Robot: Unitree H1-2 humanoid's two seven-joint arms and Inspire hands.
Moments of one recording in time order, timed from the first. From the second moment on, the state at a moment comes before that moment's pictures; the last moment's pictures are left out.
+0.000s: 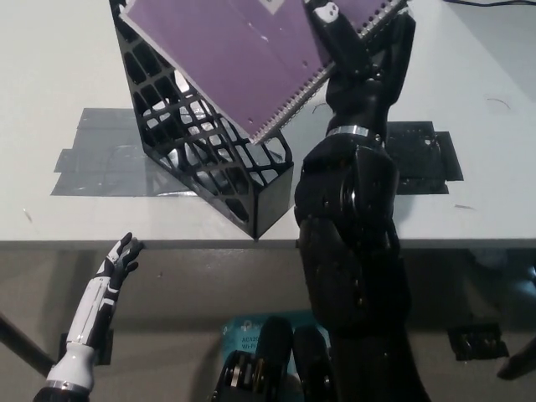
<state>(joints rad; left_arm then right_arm) -0.14 0.23 0.02 0.35 0.02 -0.43 -0.07 -0.83 0.35 -0.04 0.09 0.30 -0.05 -0.62</state>
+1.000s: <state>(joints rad) -0.14 0.23 0.02 0.35 0.03 -0.43 -0.07 -0.85 0.35 -0.13 0.00 0.33 -0.09 -0.62</state>
